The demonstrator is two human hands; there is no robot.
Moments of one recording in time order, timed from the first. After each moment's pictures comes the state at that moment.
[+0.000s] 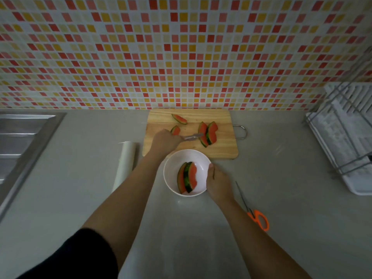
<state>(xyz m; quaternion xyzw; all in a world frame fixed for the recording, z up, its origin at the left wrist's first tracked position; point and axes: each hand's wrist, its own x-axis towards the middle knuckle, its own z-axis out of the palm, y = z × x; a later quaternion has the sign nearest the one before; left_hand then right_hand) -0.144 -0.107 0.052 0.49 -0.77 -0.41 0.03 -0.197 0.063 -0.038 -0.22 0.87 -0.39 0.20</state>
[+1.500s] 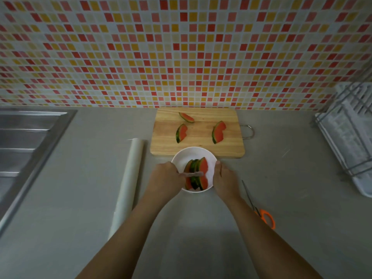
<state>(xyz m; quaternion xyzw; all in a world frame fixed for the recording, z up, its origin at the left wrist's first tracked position) -0.064 -0.035 0.055 0.47 -0.84 -0.26 -0.04 -0.198 0.063 -0.040 -0.22 0.86 -0.42 0.18</state>
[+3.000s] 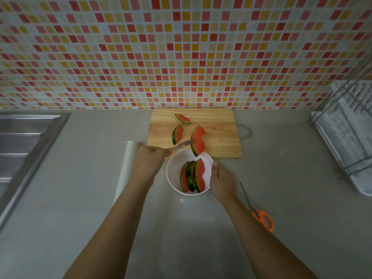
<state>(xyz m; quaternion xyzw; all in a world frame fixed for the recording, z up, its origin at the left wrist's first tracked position) -0.076 -0.076 0.065 0.57 -0.62 -0.51 0.17 -0.198 0.062 -0.040 -0.21 0.86 -0.41 0.20</state>
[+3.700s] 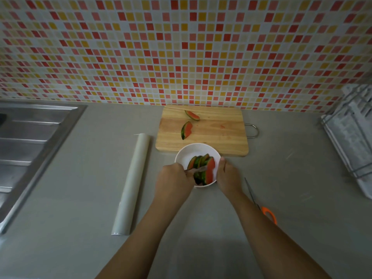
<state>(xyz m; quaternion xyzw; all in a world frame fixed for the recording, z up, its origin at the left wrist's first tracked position) -0.056 0.002 0.056 0.51 -0.83 -0.19 0.05 -0.201 0.061 -0.046 -0.26 0.87 -0.40 0.15</state>
